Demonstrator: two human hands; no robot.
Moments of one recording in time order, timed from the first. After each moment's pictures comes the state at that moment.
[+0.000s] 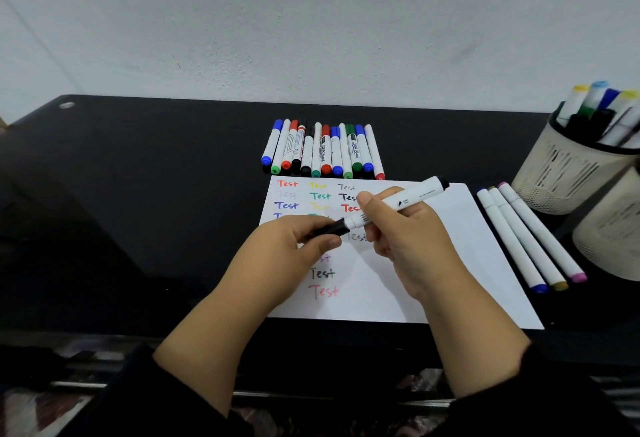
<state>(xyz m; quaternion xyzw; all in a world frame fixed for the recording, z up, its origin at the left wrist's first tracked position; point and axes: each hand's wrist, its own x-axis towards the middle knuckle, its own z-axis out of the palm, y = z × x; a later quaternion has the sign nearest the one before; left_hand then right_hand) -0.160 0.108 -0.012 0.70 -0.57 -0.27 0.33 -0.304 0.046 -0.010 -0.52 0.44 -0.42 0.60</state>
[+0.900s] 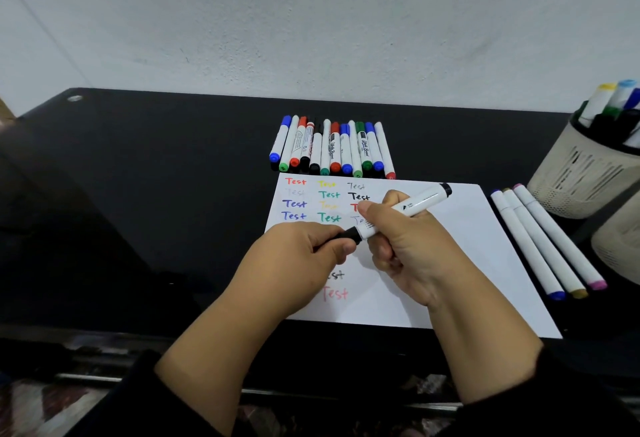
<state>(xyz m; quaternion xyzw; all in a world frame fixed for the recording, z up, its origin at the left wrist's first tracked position) -0.165 0.115 -0.003 0.71 -0.56 -0.29 0.31 -0.295 0.045 -0.009 -0.43 0.42 -0.38 0.70</state>
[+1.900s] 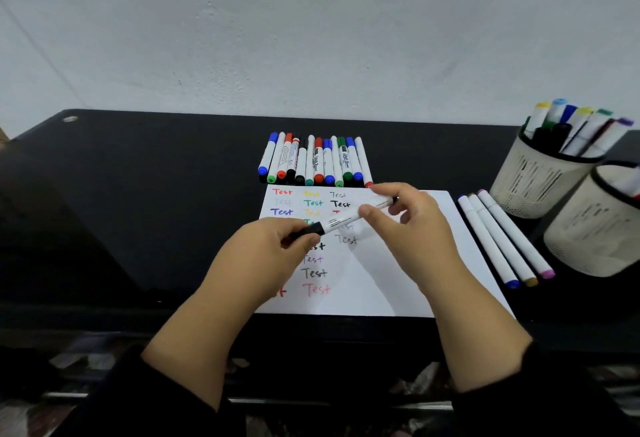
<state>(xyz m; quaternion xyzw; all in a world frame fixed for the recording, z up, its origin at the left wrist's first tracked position) -0.157 0.120 0.007 0.76 -0.57 -0.21 0.24 -0.322 0.049 -0.001 -0.68 0.54 -0.37 0.33</state>
